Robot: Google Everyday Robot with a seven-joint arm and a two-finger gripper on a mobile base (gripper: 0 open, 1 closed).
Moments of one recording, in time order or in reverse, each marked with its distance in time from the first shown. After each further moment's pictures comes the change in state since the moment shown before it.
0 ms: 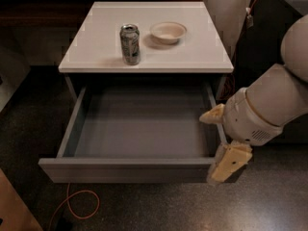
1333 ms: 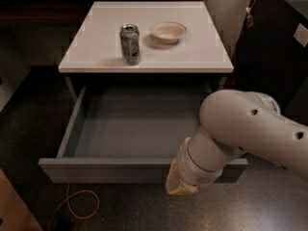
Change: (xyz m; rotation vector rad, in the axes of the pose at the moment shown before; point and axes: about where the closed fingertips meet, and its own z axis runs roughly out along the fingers) arm -0.014 0.048 0.131 -0.120 0.064 -0.104
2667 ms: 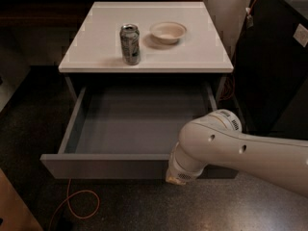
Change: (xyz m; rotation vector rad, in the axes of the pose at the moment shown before) arm 0.042 -0.074 0.083 0.184 0.116 0.226
